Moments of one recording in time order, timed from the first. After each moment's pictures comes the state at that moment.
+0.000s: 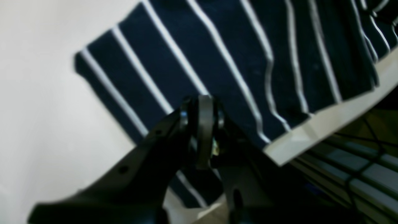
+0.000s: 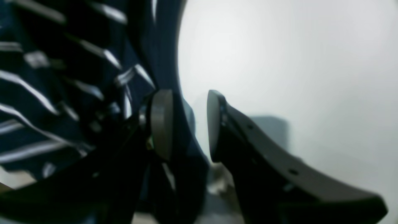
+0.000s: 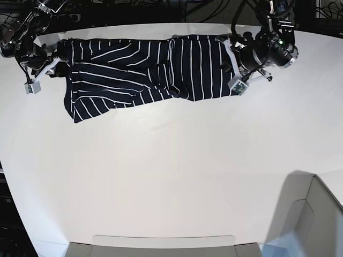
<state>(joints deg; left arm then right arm) 18.5 -6.8 -9.6 115.8 -26.7 -36.3 78.4 -8.5 10.8 45.7 88.3 35.8 44.4 -74.4</state>
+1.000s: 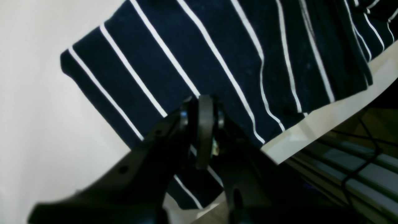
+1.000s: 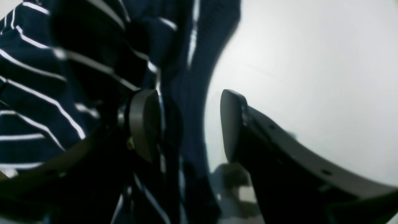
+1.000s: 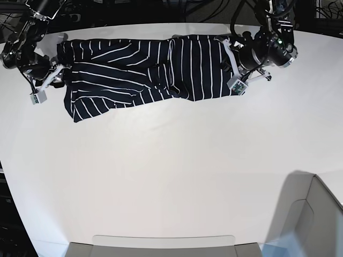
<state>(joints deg) 18.4 -6.6 -9.6 115.8 -26.8 -36.3 78.4 -7.1 13.8 37.6 83.1 38.9 44.5 -71.3</state>
